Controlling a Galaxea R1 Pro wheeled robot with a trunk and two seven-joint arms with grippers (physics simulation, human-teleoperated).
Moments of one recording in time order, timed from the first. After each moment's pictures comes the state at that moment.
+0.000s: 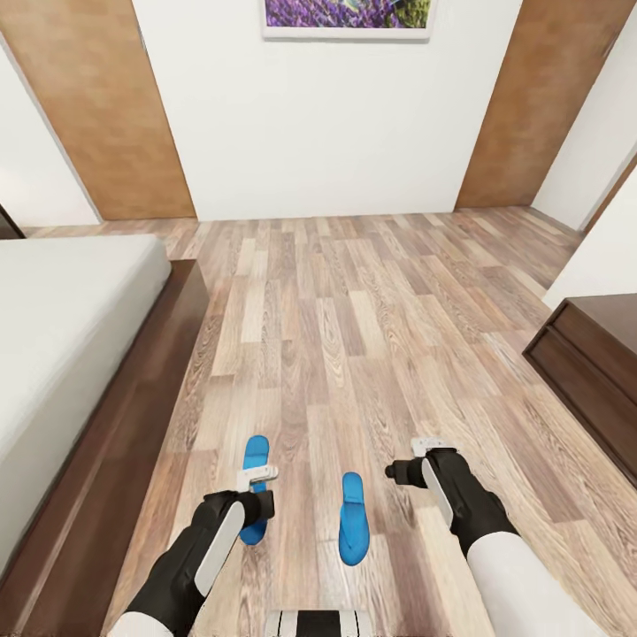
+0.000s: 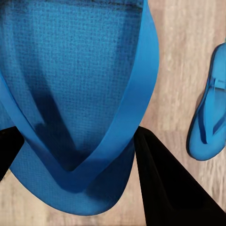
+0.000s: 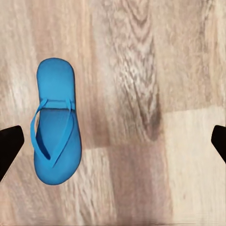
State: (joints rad) left arm -0.45 -0.10 -0.18 -1.02 0.43 0.70 0.31; right arm -0.68 0.04 -0.04 -0.78 -0.01 0.77 0.00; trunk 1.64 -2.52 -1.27
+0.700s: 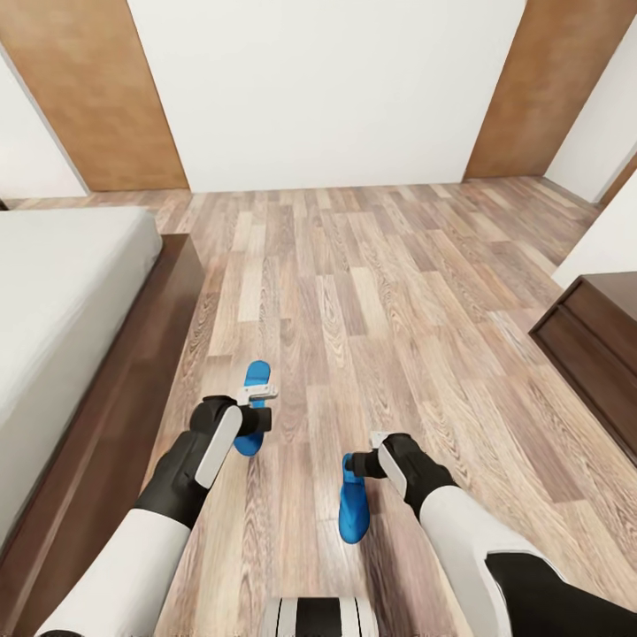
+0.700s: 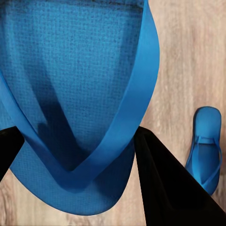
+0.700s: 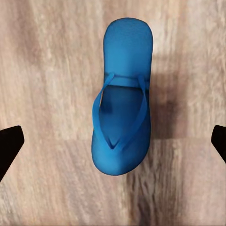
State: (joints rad) left arm -0.73 -0.09 -0.17 -1.15 0.44 0.98 0.38; right arm -0.89 0.17 -0.05 -0.39 -0.02 0.65 -0.02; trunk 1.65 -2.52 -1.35
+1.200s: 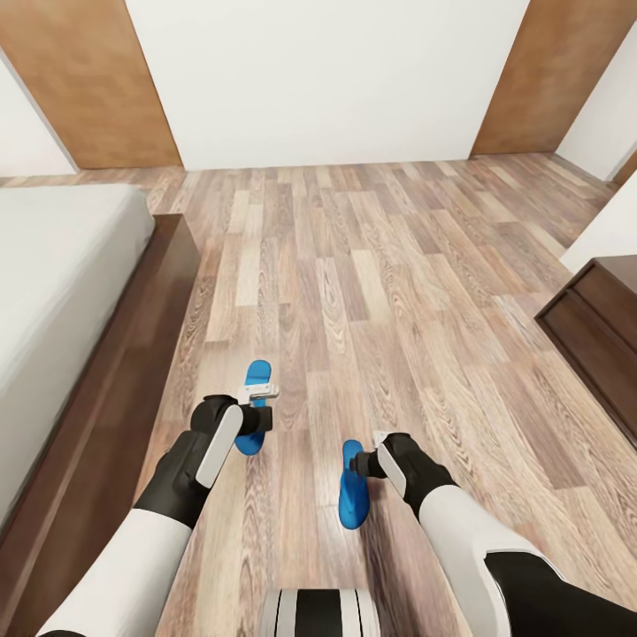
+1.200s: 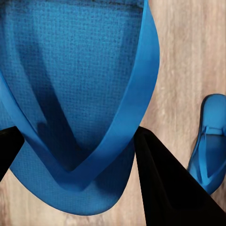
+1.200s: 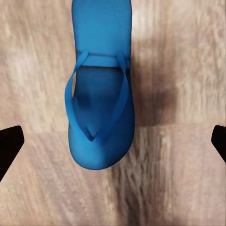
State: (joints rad) left arm -0.73 -0.10 -0.17 -1.16 0.44 0.99 0.38; right arm -0.89 0.17 -0.05 -0.39 -0.04 0.65 -0.10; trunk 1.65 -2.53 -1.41
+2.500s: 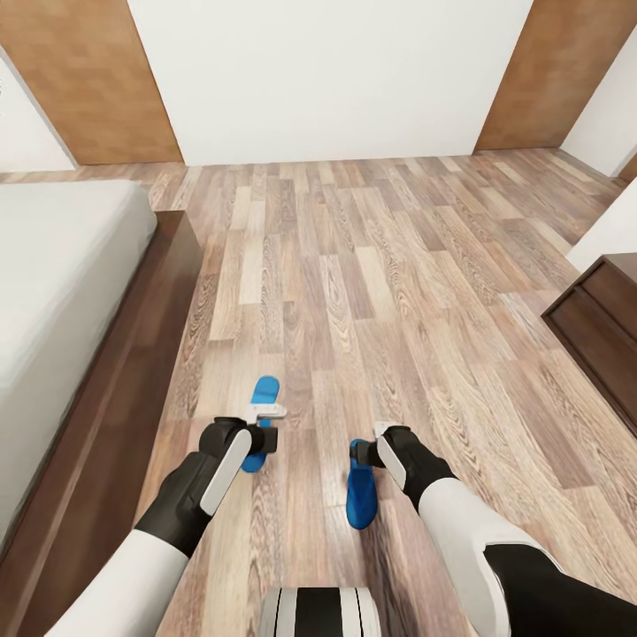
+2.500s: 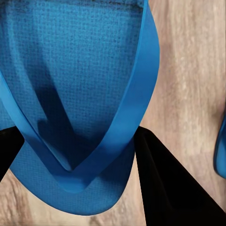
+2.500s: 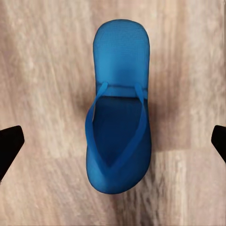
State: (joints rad) left arm -0.67 -0.07 -0.28 -1.16 0.44 0.95 0.39; right arm -0.91 0.17 -0.05 -0.39 -0.04 0.60 -0.11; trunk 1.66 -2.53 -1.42
